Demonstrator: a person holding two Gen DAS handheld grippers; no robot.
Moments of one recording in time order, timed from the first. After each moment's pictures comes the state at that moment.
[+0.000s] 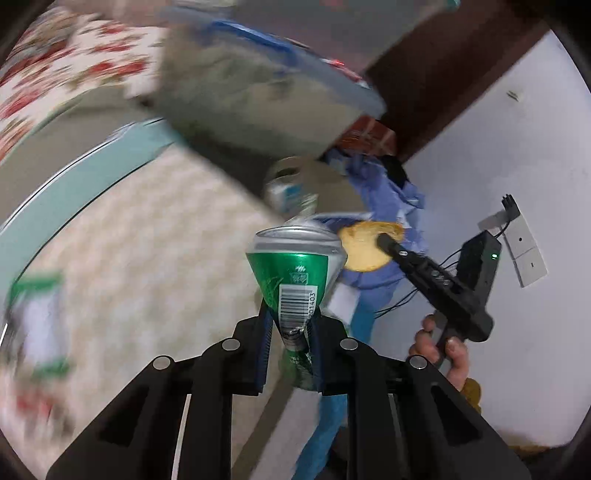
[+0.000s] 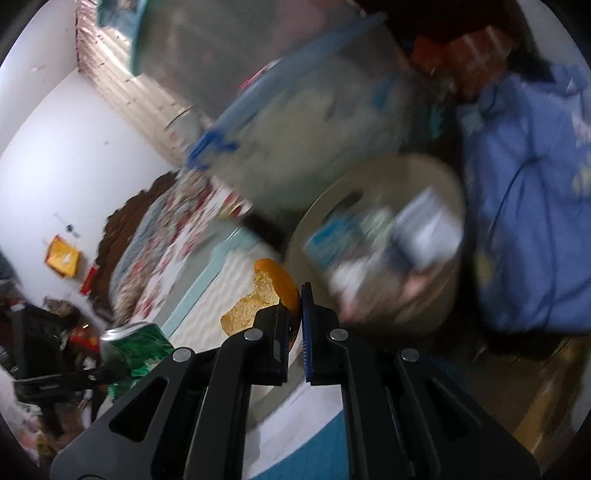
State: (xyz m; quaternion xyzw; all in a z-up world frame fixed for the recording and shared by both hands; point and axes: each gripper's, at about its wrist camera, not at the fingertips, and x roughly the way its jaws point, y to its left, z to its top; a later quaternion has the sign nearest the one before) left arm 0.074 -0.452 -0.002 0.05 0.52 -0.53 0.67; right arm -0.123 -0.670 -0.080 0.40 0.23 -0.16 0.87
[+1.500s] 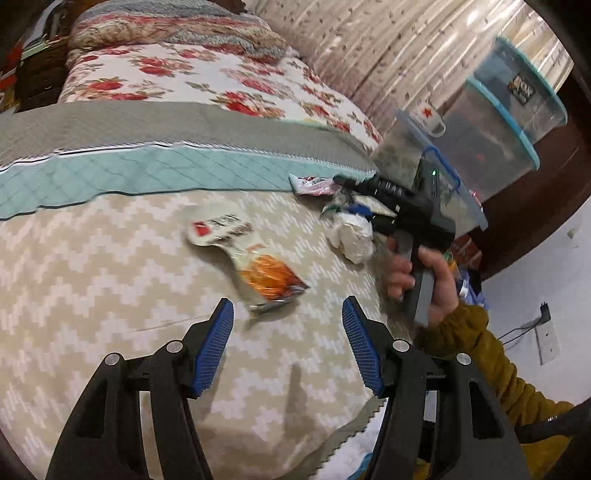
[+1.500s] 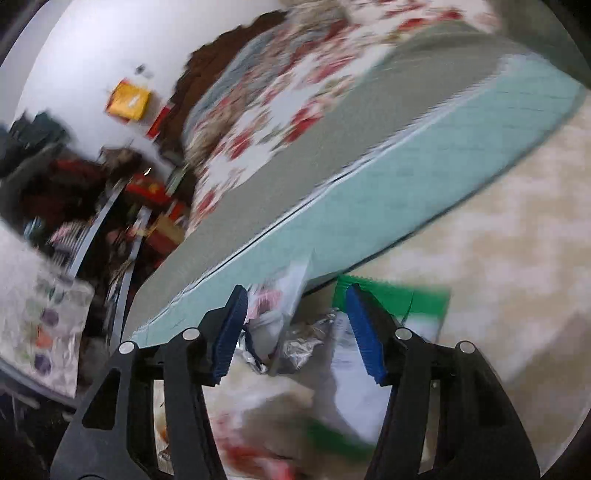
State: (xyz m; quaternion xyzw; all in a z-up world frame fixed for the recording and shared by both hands) left arm 0.041 -0.027 -0.028 -0.14 0.48 -0.28 0.82; right arm 0.178 -0.357 -0.108 0.32 0.42 0.16 0.83
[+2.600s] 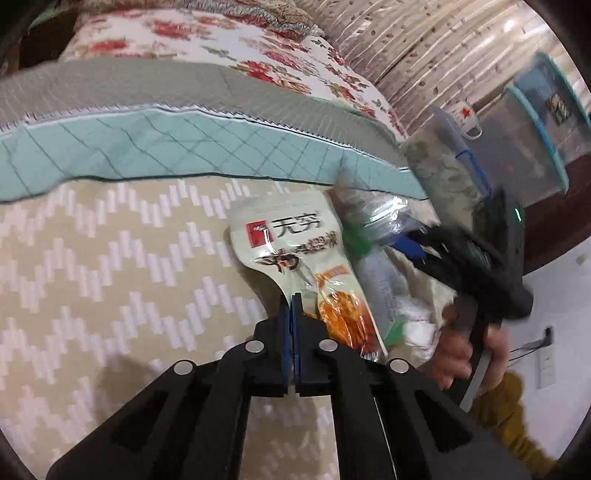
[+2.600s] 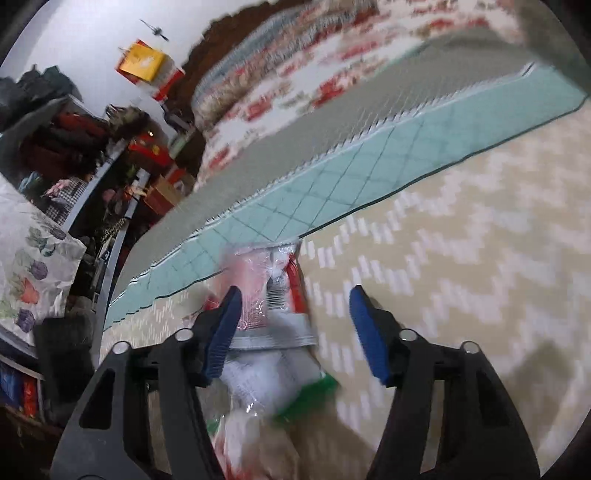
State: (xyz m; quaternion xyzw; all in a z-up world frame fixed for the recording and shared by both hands) left arm 0.104 -0.046 -0.081 -0.15 0.53 -0.27 0.79; right arm 0.153 -0.315 -0.103 0.29 0.46 0.16 0.82
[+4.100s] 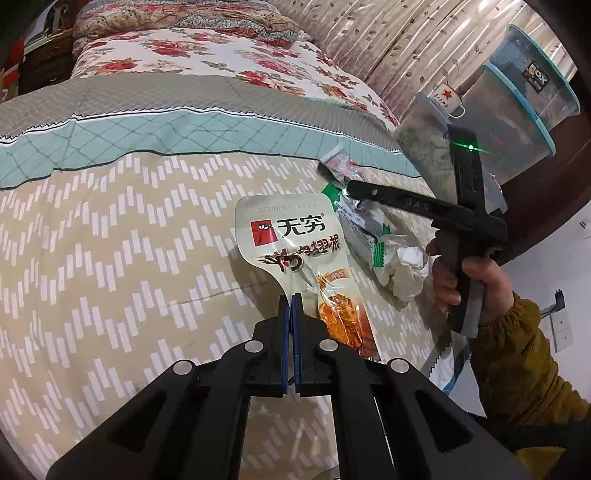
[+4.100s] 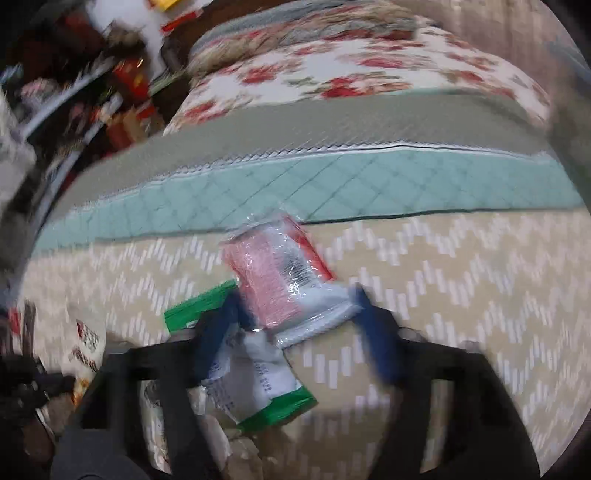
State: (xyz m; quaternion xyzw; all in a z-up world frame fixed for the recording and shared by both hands) left arm 0.047 -0.013 -0.069 -0.11 0.51 -0.27 0.81; right arm 0.150 -0.270 -0.092 0.06 0.49 0.12 0.86
